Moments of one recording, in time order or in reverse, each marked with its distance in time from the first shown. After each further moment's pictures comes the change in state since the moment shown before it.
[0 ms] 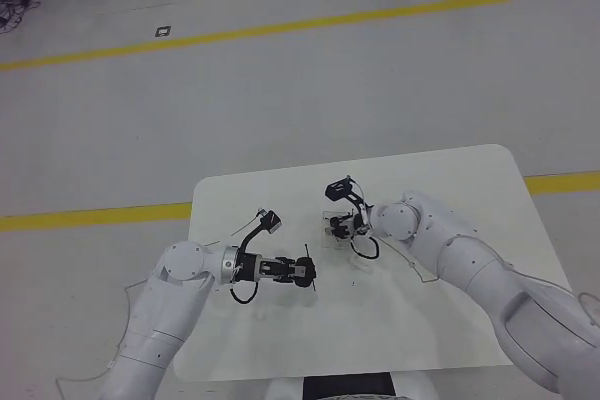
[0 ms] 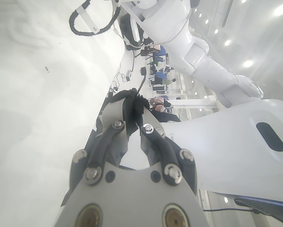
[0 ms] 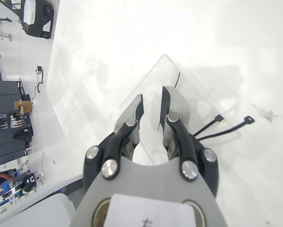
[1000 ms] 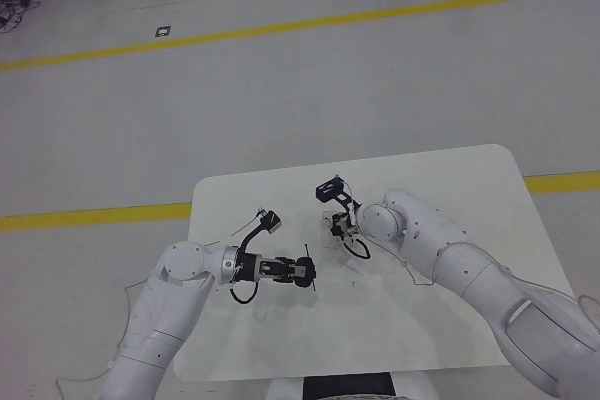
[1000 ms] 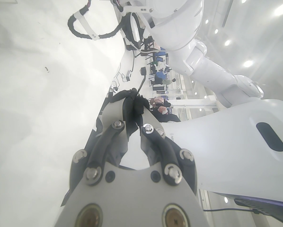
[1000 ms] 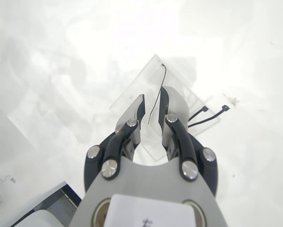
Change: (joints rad) left arm 0.000 0.000 0.000 0.000 0.000 0.000 0.000; right arm -0.024 0.002 0.011 -0.208 -0.252 0.281 0.134
